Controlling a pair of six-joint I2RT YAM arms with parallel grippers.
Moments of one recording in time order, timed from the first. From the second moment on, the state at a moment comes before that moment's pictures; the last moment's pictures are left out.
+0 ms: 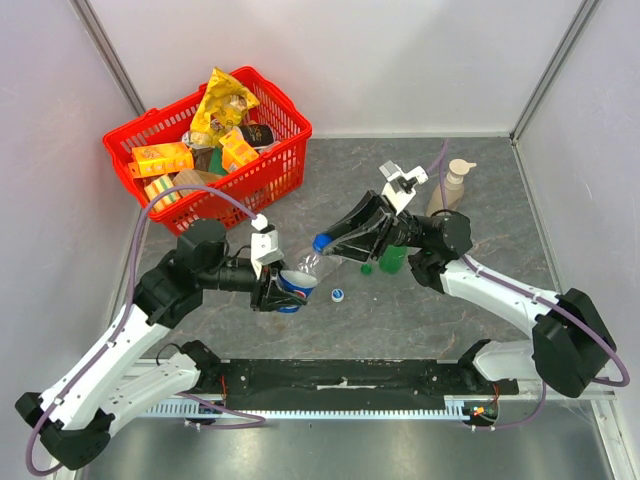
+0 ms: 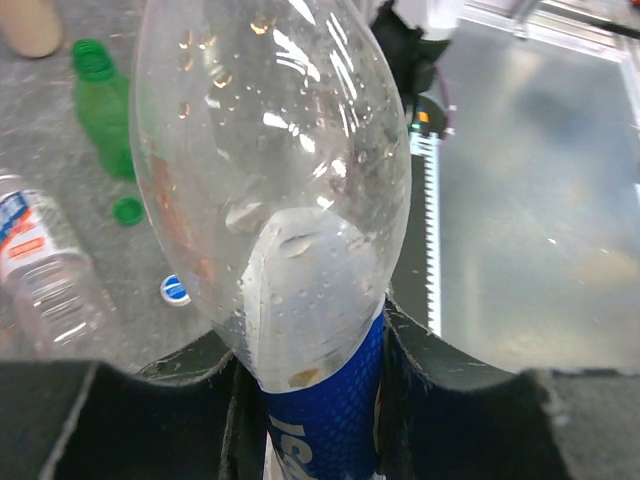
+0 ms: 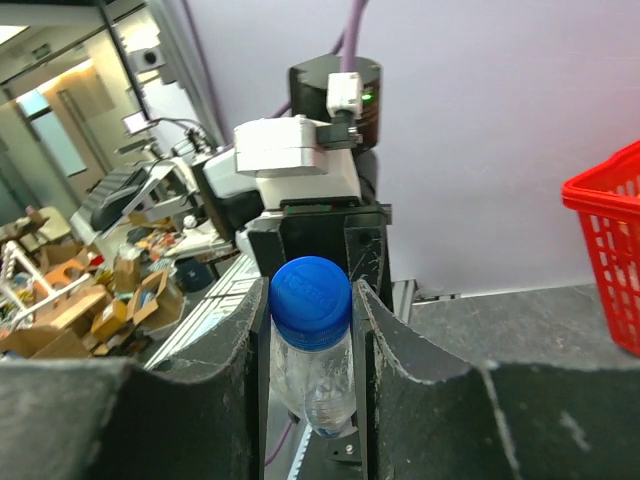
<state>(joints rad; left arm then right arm) -0.67 0.78 0.94 -0.57 0.77 0.12 0.68 1.31 0.79 1.22 -0.87 0.93</state>
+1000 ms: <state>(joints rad) -0.68 0.79 0.91 -0.37 1.12 0.02 0.70 1.19 0.79 1.31 -0.93 1.00</state>
